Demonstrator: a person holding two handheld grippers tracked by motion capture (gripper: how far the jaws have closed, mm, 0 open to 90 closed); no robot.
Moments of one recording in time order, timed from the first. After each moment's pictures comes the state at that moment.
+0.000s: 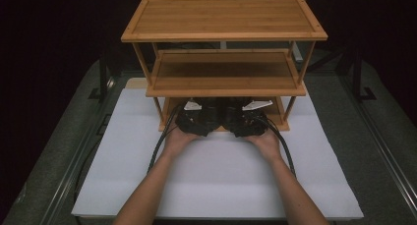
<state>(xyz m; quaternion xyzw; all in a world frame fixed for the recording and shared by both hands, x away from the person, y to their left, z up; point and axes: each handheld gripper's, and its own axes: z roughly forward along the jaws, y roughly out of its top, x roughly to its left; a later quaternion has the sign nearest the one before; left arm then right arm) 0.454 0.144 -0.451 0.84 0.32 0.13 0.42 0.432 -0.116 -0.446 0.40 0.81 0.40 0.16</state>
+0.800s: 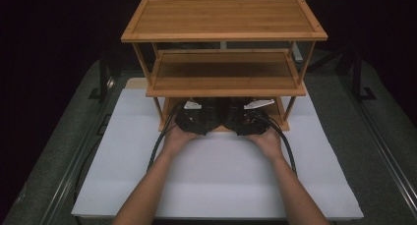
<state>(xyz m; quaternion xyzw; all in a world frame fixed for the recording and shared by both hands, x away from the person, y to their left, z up) 0.455 0.147 -0.446 0.84 0.32 0.13 0.41 0.435 -0.122 -0.443 0.40 0.81 0.40 0.16</state>
